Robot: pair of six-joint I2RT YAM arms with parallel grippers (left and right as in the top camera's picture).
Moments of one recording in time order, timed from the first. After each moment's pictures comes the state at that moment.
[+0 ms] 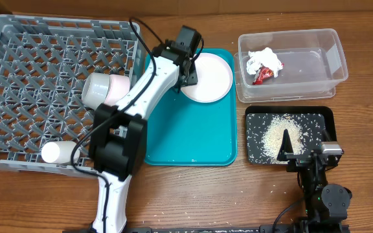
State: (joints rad) left arm -0.42 2.24 1.85 -0.88 -0.12 -0.60; right arm 0.00 0.01 0.02 -0.04 -0.02 0.04
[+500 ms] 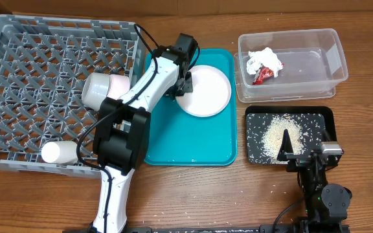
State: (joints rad) left arm -0.40 2.29 1.86 -1.01 -0.11 -0.49; right arm 0.00 0.01 0.02 -0.03 -0.02 0.04
